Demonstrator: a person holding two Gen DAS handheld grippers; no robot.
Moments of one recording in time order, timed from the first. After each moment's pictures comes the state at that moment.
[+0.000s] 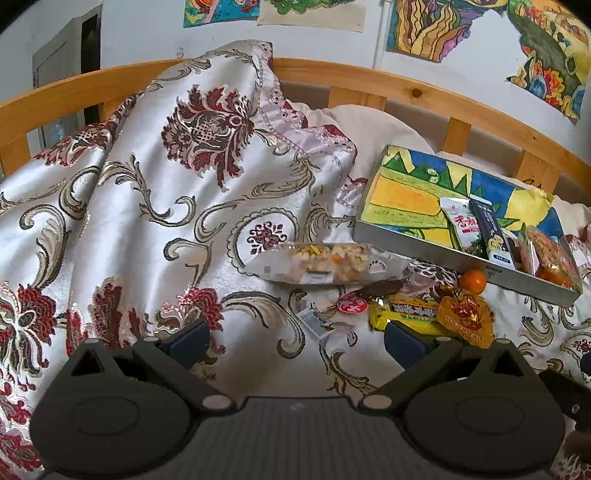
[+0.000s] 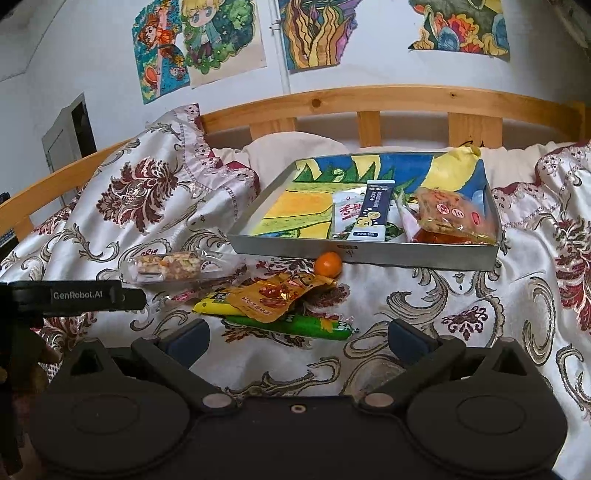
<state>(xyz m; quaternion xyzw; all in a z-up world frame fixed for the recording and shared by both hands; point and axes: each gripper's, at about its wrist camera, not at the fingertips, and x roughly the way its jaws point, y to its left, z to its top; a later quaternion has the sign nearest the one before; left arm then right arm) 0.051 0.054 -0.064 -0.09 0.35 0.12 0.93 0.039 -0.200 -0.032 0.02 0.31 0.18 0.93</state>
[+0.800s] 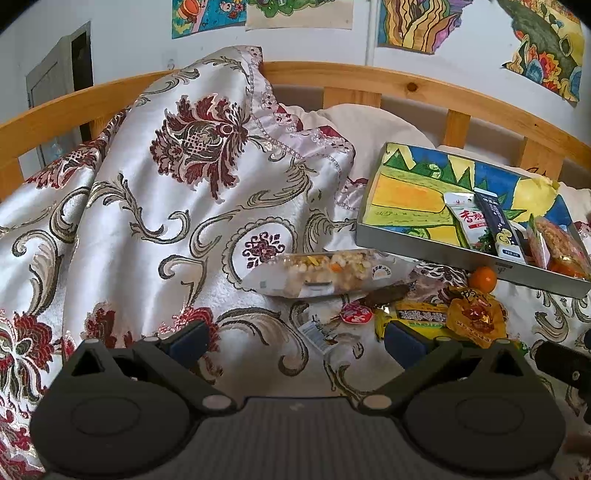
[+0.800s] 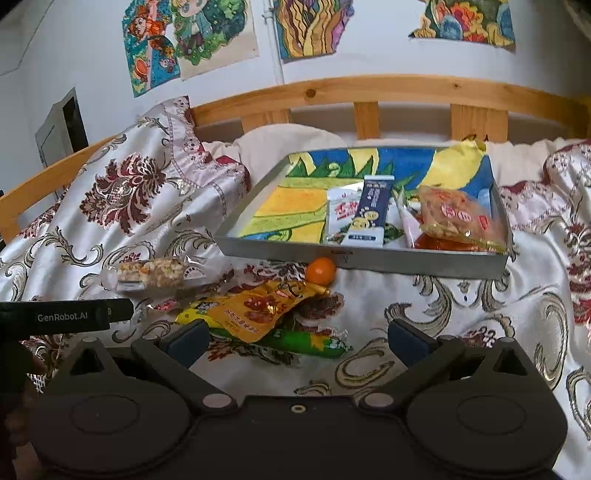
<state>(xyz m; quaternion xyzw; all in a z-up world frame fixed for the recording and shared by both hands) 0.065 0.050 -0.066 -0.06 0.34 0.13 0.93 0.072 -0.197 -0.037 0.02 0.33 0.18 0.93</state>
